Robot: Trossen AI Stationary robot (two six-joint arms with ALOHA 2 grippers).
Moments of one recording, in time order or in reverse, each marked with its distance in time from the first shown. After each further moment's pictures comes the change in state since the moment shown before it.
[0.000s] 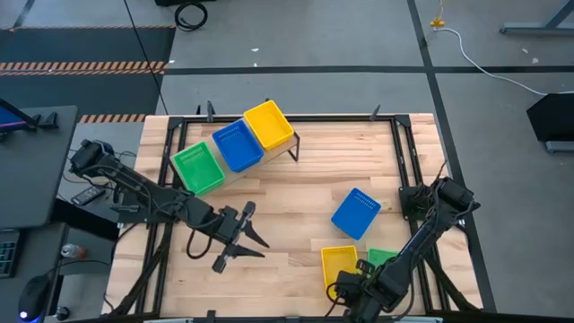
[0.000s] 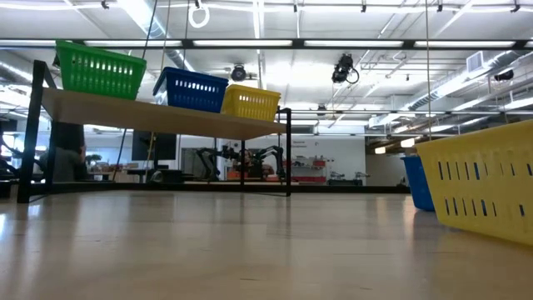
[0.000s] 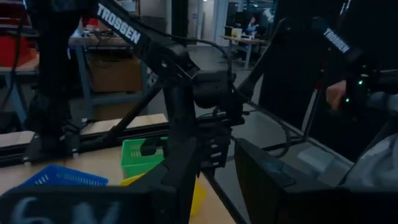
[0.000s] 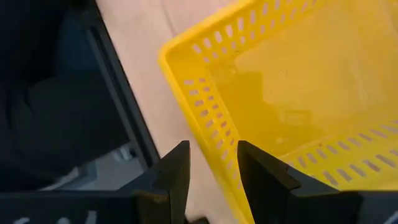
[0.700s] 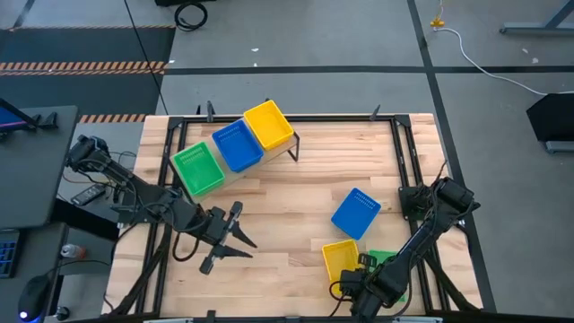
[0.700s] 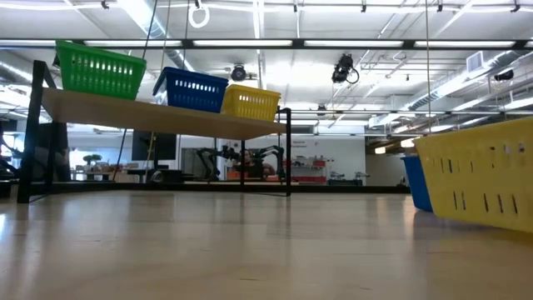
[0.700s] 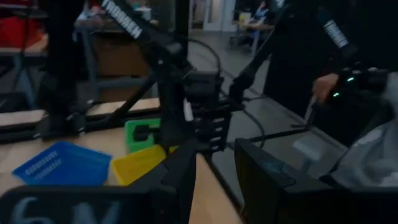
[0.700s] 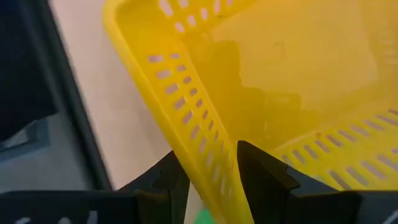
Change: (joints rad) left arm -0.075 -0.108 0.000 -0.177 -0.103 -0.034; right arm 0.011 0.000 -0.109 -0.004 -0.046 -0.142
